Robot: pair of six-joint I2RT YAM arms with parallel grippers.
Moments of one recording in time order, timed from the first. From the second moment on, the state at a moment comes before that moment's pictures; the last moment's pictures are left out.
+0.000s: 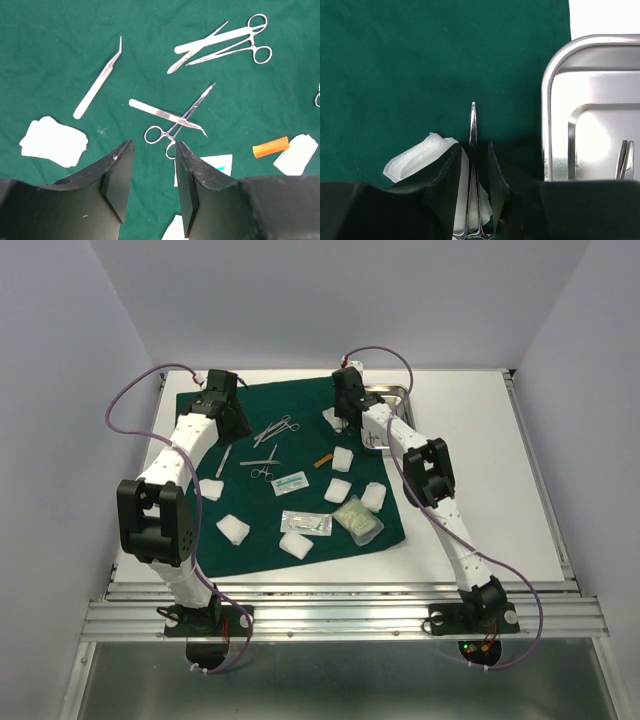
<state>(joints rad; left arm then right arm) -0.17 1.69 1.44 -0.69 -0.18 -0.53 0.48 2.70 2.46 -0.44 0.34 0.33</state>
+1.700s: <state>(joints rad) -0.17 1.74 1.44 -0.69 -0.16 -0.51 0.43 2.24 2.04 -0.30 0.34 0.28</state>
